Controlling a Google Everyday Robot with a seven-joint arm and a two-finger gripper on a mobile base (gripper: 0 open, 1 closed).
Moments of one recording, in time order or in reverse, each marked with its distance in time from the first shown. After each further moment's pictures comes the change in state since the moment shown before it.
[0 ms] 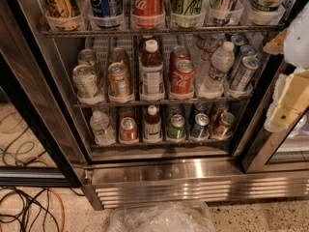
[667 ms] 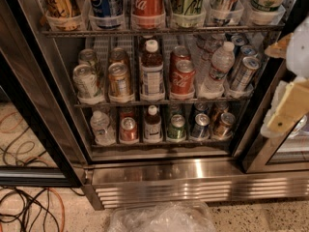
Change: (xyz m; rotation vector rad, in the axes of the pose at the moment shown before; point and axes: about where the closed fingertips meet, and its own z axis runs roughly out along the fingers) arm -0.001 0.005 0.004 0.040 -0.055 0.016
